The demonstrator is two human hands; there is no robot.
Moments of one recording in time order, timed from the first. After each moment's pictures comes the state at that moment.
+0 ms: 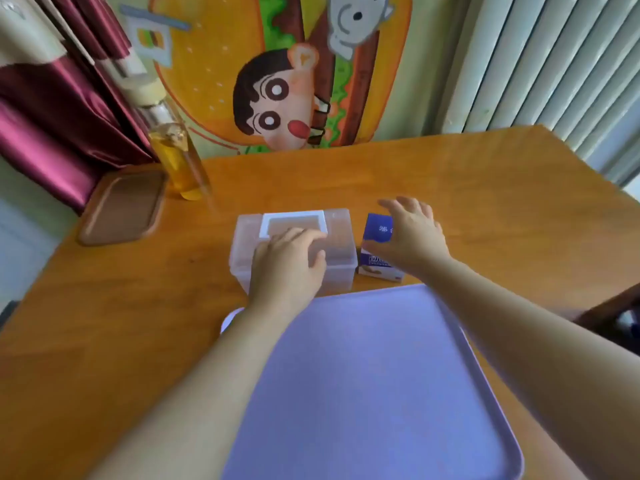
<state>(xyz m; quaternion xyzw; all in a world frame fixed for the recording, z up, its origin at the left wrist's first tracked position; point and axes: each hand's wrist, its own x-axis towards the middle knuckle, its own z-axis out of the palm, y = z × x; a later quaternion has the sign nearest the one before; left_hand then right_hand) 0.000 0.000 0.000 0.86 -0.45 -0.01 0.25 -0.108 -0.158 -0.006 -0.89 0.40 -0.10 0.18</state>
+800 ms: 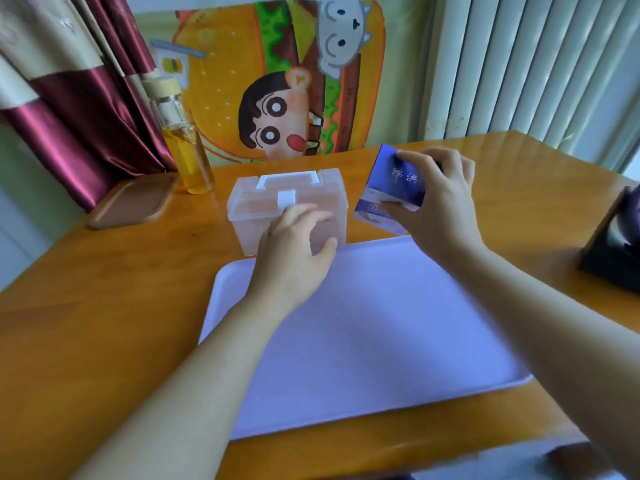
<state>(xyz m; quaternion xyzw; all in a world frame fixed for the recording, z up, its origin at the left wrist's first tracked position) -0.064 0.064 -0.061 0.77 -0.52 0.06 0.36 -0.195 -0.085 -0.047 -0.83 0.29 -0.46 0.12</state>
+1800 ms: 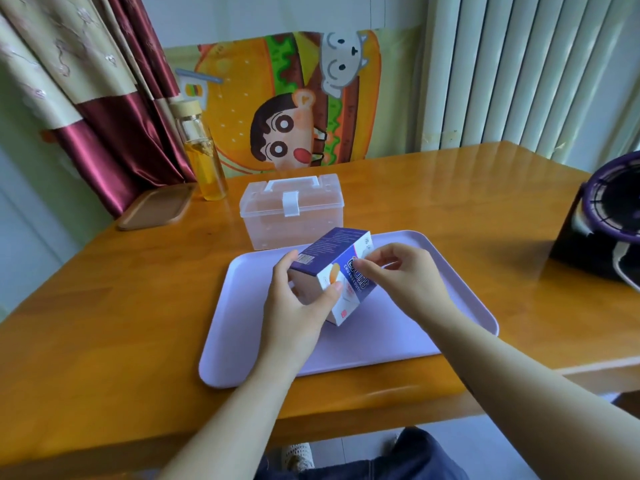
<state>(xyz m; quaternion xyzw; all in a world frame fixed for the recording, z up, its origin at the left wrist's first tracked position) -0.137 0.124 -0.106 0.68 -0.33 -0.14 0.65 -0.235 0.000 -0.090 -0.74 0.33 -0.35 0.47</state>
